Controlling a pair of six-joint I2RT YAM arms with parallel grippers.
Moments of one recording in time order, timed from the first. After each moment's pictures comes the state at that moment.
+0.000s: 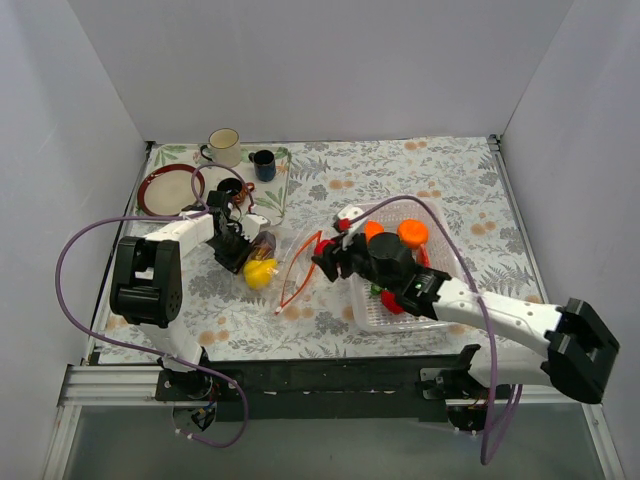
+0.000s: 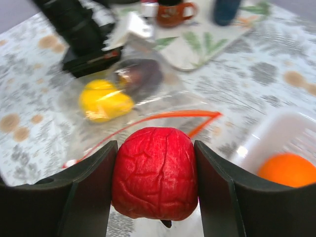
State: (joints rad) left arm -0.14 1.72 1.05 -0.72 0.31 0.56; right arm 0.99 1.24 0.74 0.26 0.07 0.08
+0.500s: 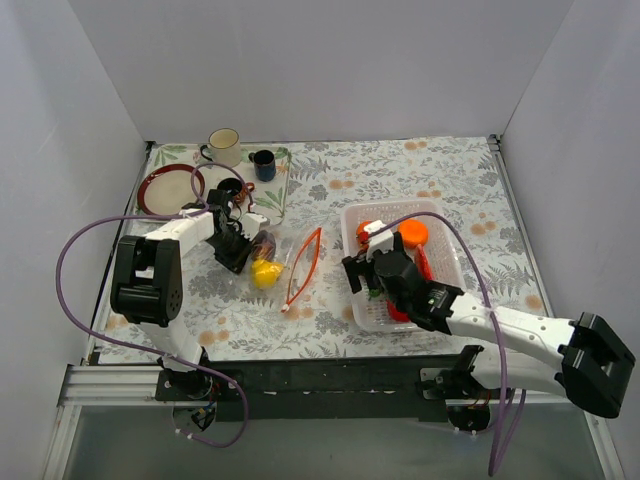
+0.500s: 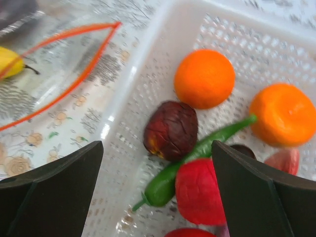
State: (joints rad) left arm -0.14 1.72 1.06 -0.75 0.32 0.54; right arm 0.96 1.06 0.54 0.05 0.49 0.16
